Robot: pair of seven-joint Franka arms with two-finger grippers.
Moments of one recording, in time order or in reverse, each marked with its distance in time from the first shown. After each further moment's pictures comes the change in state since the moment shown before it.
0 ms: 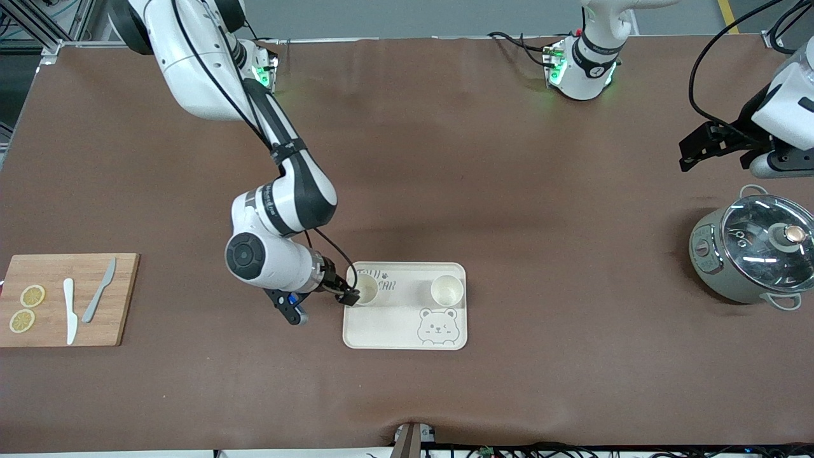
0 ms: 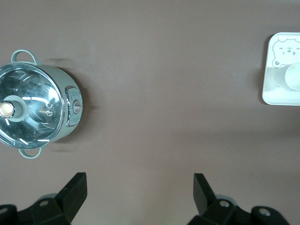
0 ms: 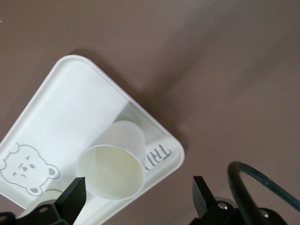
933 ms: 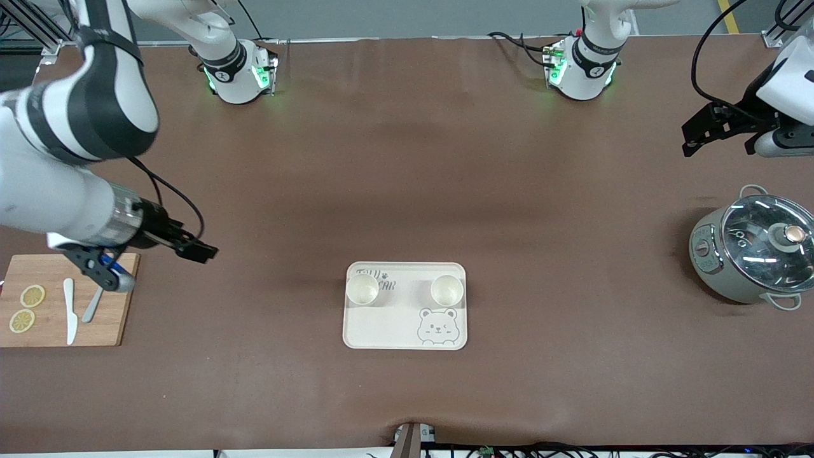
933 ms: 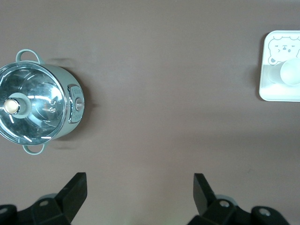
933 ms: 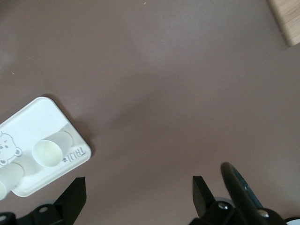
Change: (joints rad) left arm -0.004 -0.037 -0.007 -0.009 0.000 -0.018 0.003; right arm -0.242 -0.493 -0.025 -0.195 -0.226 -0.332 -0.391
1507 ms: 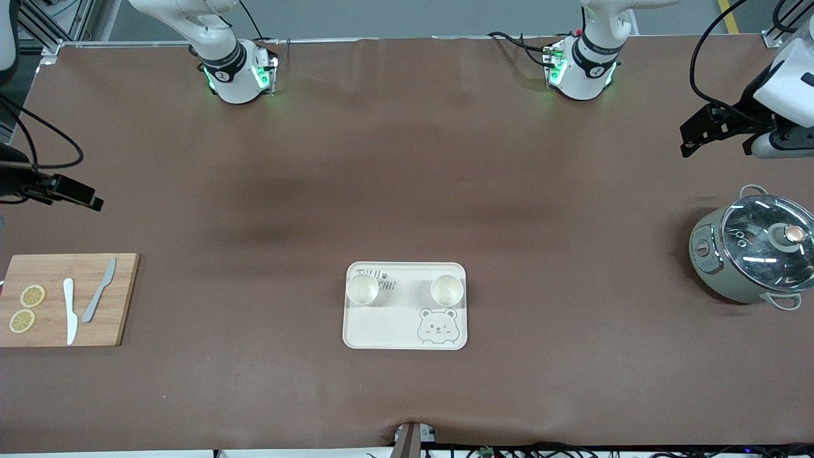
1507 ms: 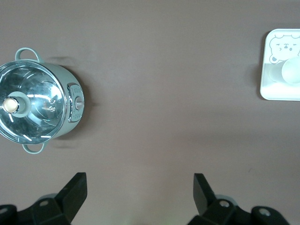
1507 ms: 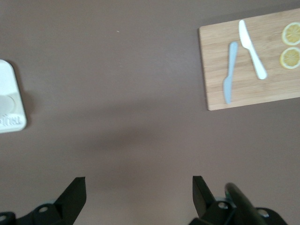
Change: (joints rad) left arm 0.003 0.000 0.003 -0.006 0.000 0.000 0.000; right arm -0.203 -0.204 0.000 -0.088 -0.147 -0.073 -0.616
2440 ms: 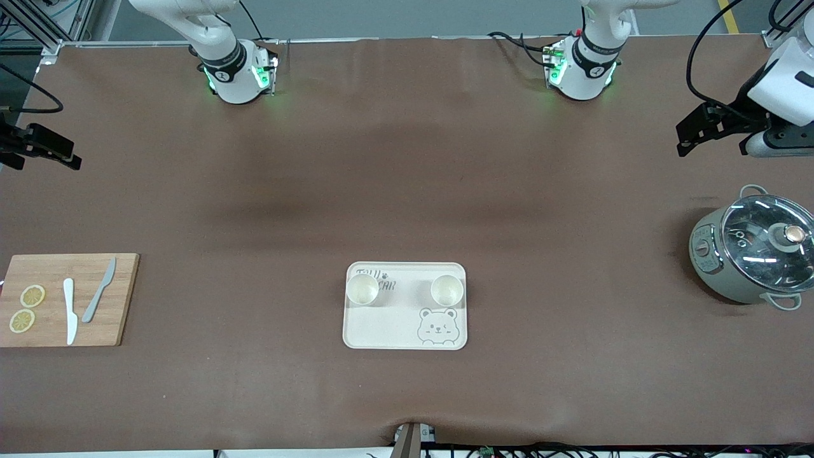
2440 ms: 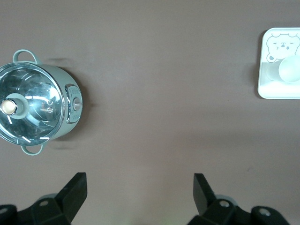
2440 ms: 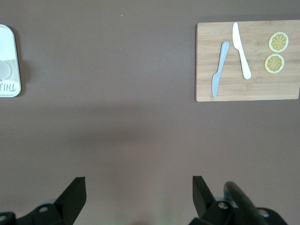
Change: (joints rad) left arm -0.003 0.000 -0.008 0.002 0.000 0.000 0.000; right arm -0.004 -0.091 0.005 -0.017 -0.030 -0.078 -0.119
